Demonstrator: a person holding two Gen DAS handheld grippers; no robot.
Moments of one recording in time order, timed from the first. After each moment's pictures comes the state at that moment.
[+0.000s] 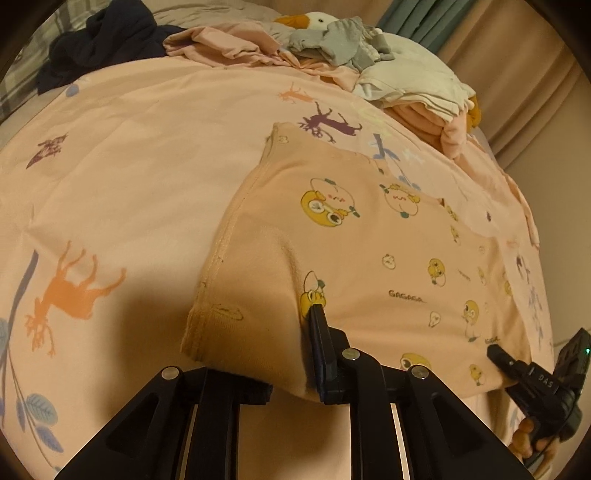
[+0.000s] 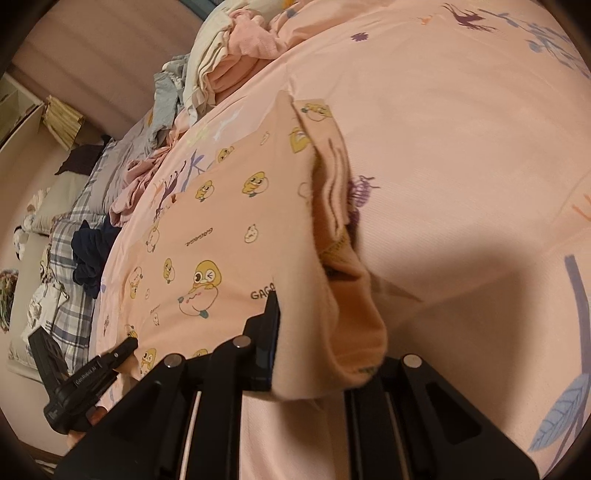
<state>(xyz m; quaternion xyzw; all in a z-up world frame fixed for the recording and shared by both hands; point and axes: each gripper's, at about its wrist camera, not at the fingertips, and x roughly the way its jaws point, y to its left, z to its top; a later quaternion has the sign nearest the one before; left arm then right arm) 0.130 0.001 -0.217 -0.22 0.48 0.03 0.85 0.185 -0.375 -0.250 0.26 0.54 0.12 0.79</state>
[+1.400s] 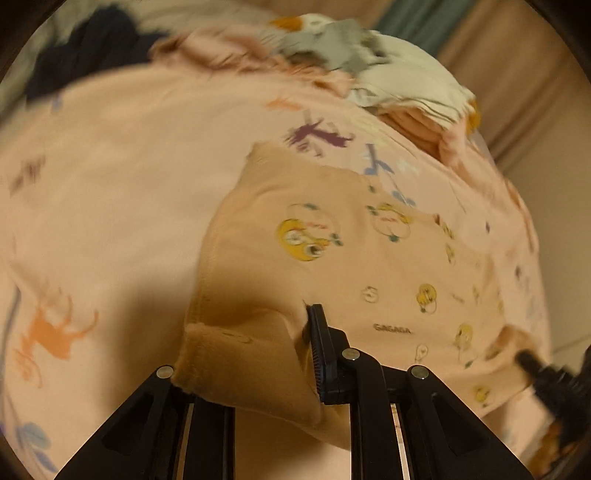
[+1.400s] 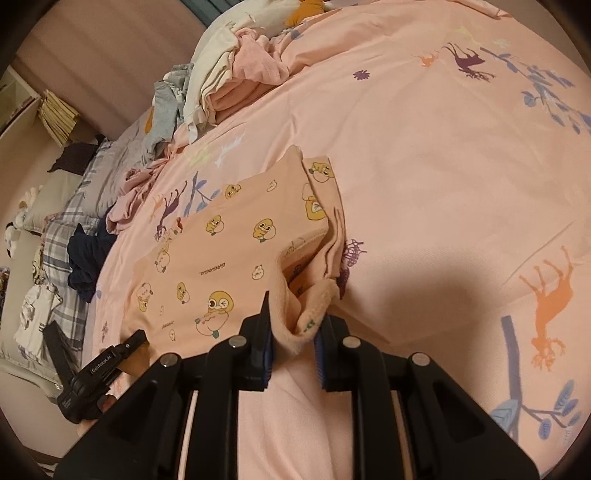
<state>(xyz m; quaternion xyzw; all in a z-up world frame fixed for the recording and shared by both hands) 0.157 -0.019 -0.205 -0.19 0.47 0.03 0.86 0.199 -0.386 -0.197 0.20 0.55 0.09 0.81</state>
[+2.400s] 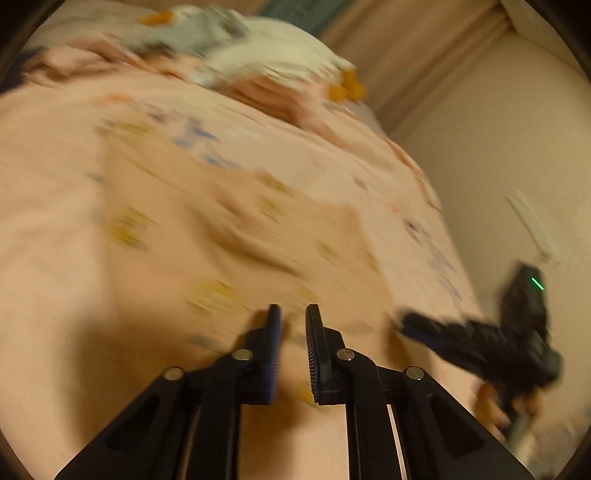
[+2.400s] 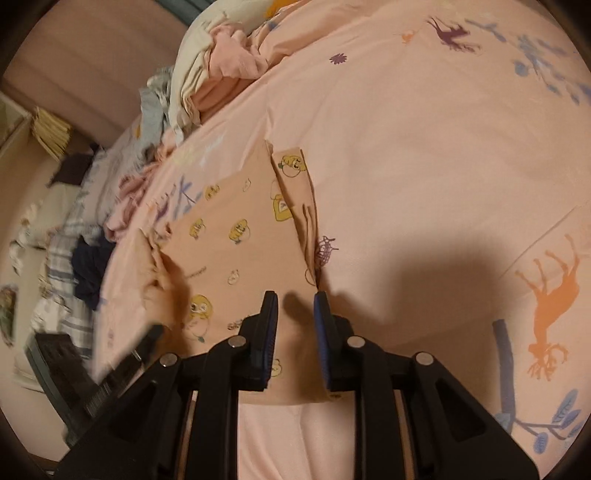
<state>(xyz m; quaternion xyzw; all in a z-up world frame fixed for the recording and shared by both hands) 0.168 -0.120 -0.201 -0.22 0.44 -0.22 0.84 0.210 -0.418 -0.220 0.28 0.55 0.12 0.78</state>
